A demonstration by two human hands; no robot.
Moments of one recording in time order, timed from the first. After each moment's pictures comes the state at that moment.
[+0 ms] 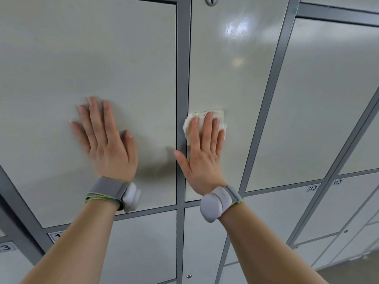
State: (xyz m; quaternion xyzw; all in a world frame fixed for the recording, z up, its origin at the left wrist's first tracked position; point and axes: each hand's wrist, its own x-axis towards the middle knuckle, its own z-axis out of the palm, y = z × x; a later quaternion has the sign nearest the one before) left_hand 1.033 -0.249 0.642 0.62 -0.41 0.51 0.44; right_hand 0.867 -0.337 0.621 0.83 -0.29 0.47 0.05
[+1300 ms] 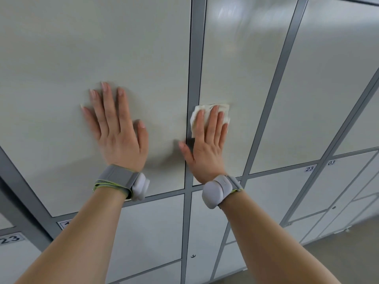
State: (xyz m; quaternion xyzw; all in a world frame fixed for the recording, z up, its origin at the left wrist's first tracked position) left_hand 1.037 -0.242 0.638 0.60 -0.45 0.50 0.43; right_hand 0.884 -0.327 0.602 0.81 -0.34 0.48 0.06
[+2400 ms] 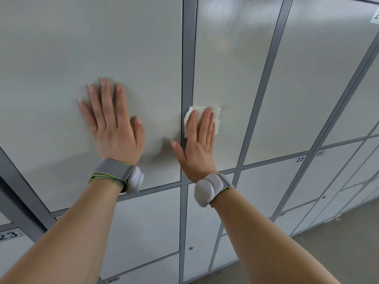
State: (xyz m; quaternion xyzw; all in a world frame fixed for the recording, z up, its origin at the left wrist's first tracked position) left_hand 1.039 -0.239 0.637 0.61 -0.45 0.52 0.39; right_hand 0.883 -0.311 0.591 0.81 -0.35 0.47 0.01
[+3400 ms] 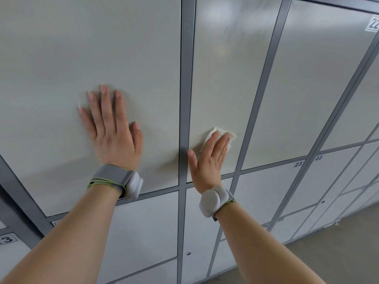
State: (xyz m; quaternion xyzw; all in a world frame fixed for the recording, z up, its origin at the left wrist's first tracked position) left_hand 1.037 -0.241 0.633 0.61 -0.45 0.52 0.40; right_hand 0.866 -0.321 0.560 0.76 -0.43 0.47 -0.12
